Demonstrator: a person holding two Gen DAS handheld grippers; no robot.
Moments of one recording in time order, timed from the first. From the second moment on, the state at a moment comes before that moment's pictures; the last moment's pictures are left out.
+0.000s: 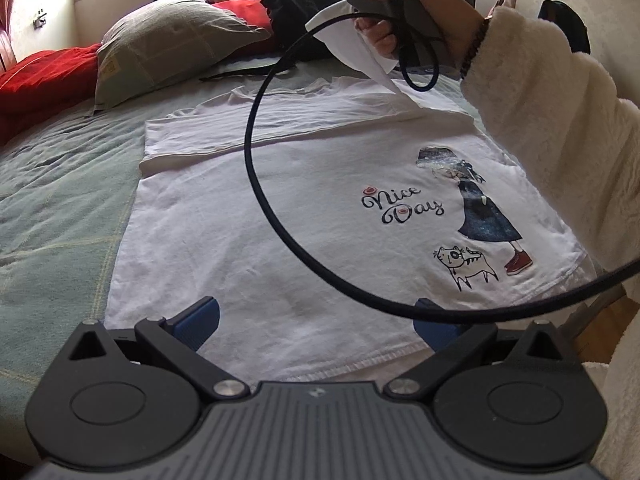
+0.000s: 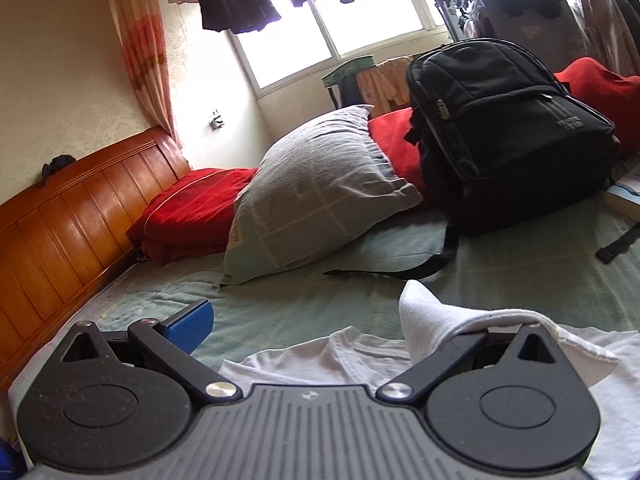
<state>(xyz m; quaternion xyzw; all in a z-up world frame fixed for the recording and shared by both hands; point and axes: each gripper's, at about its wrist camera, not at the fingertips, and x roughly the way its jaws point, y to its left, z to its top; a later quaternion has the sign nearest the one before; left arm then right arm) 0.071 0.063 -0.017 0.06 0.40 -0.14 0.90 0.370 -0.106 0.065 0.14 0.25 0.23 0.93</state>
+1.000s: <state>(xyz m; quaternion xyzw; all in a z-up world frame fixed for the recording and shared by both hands) 0.065 0.064 -0.024 0.05 0.41 -0.14 0.90 0.375 -0.067 -0.001 0.11 0.37 0.31 0.87</state>
